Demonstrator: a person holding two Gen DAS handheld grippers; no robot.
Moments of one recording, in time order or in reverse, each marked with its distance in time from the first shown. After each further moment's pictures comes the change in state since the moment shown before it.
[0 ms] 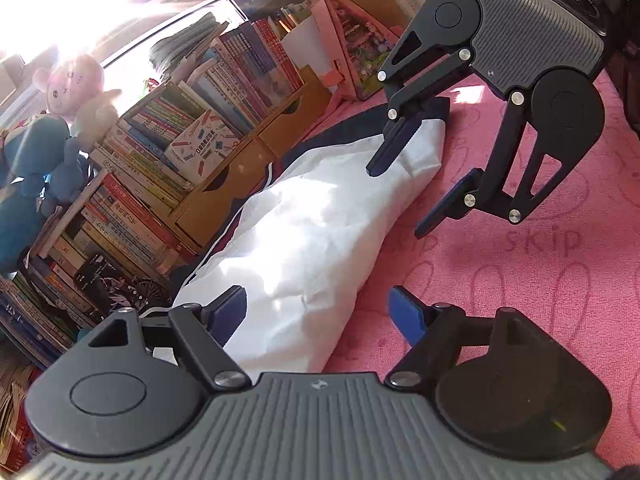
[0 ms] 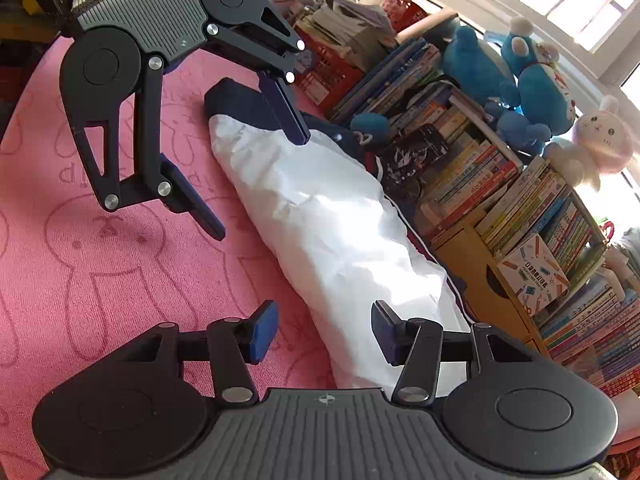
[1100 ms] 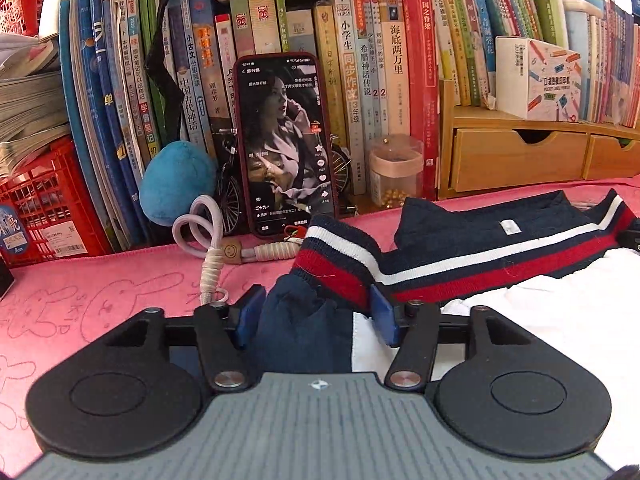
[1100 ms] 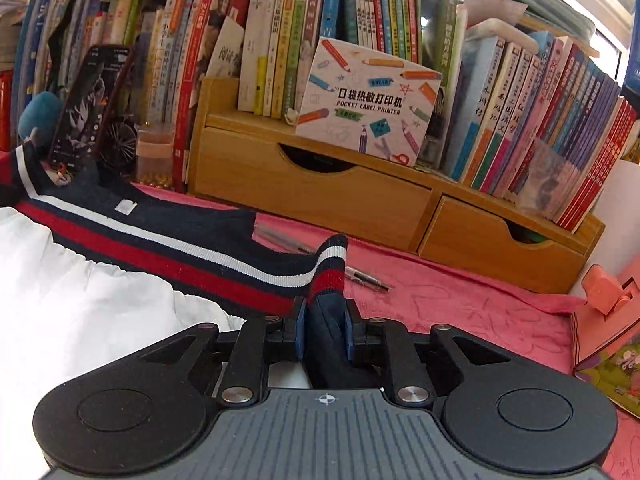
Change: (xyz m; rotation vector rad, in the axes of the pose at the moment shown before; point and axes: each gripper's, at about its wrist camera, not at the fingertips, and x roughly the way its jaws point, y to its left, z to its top) left arm 0.167 0.188 -0.053 -0.828 0.298 0.348; right arm 0.185 -0.217 -0.087 0.735 0.221 -0.341
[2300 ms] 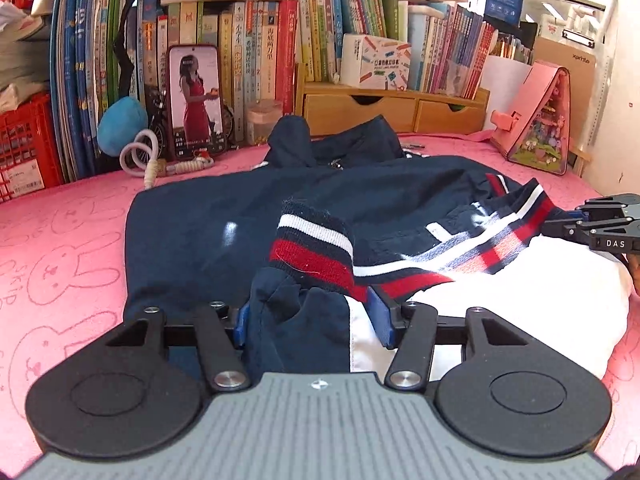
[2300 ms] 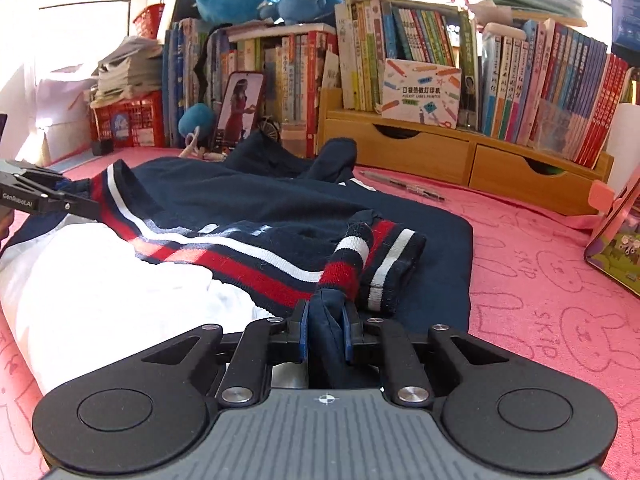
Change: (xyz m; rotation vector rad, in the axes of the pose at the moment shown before) left arm -0.131 0.032 -0.084 0.032 0.055 -0.446; right arm -0.168 -0.039 -0.103 0.089 -0.034 0.347
